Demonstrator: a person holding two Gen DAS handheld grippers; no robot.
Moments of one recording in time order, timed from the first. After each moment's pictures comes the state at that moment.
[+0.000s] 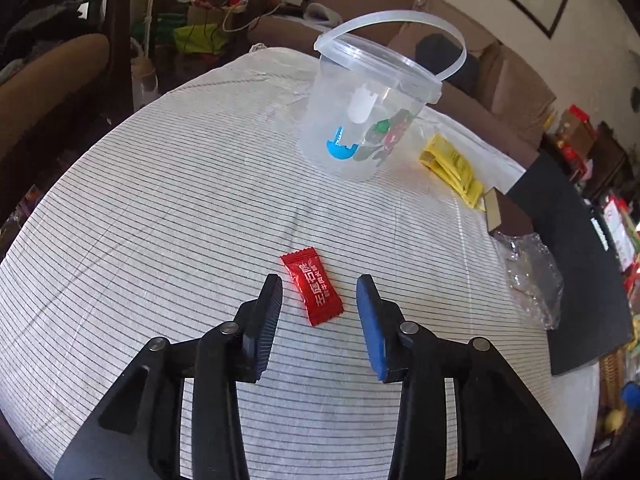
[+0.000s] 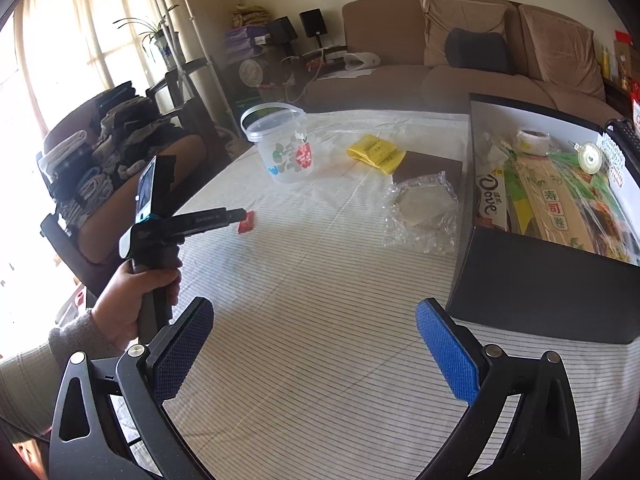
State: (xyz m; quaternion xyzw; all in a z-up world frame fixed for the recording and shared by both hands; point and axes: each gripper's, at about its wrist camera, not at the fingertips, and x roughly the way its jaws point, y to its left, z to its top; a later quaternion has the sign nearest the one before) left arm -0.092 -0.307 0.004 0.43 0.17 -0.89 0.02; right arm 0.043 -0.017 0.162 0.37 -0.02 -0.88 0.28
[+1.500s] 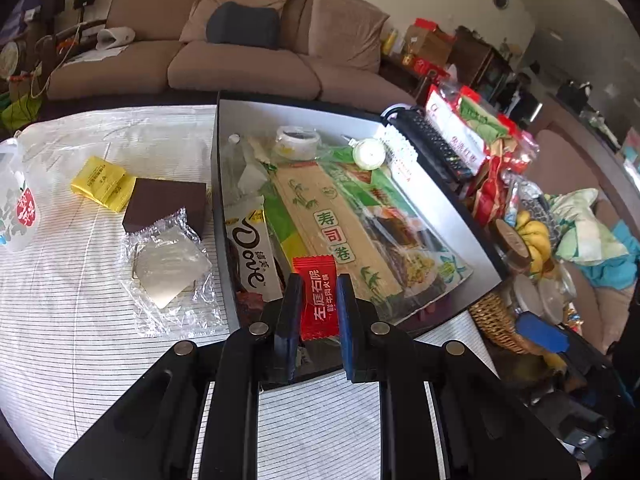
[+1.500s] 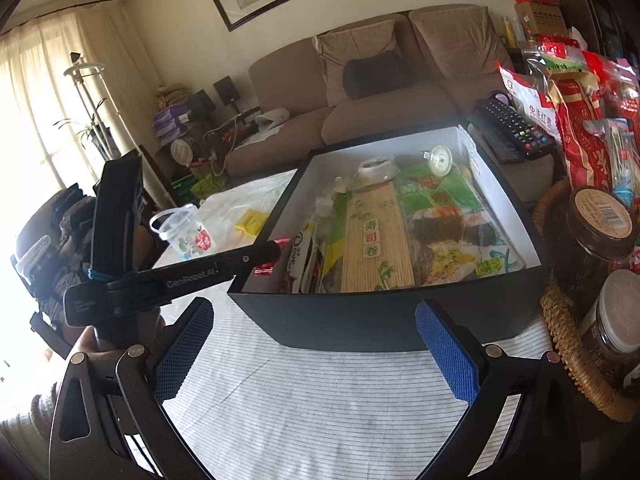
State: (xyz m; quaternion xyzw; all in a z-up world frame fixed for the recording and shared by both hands) left arm -0.085 0.019 0.111 0.43 0.07 -0.87 -0.22; right arm 0.034 0.174 0.203 0.32 -0.13 -0.92 0.18
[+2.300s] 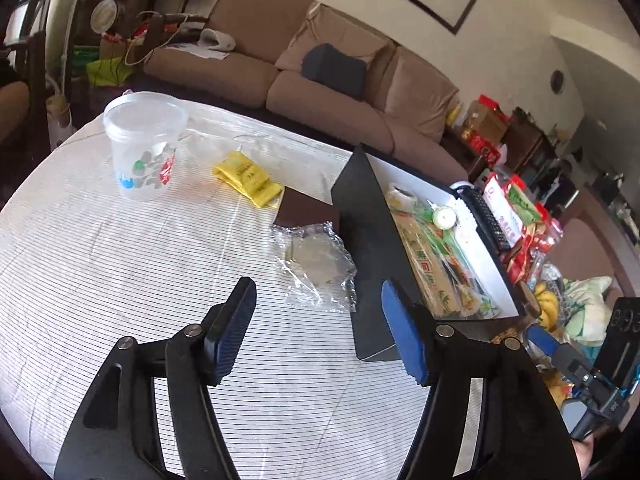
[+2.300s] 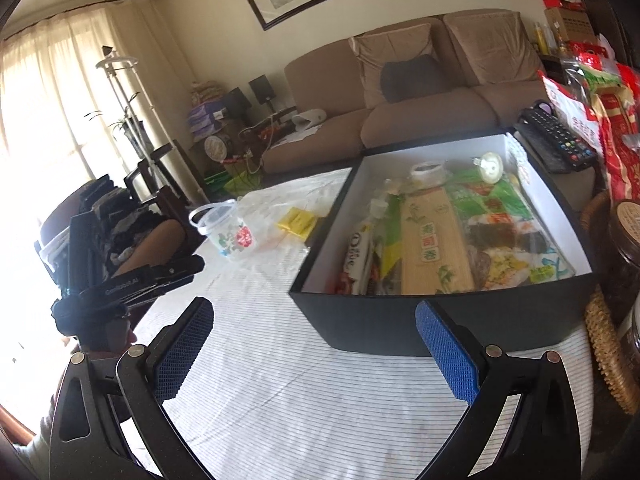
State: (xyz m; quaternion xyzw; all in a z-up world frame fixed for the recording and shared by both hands) left arm -0.030 -0.164 0.121 0.38 0.21 -0.89 -0.13; right arm 0.042 0.124 0.213 0.30 -0.12 -0.91 0.26
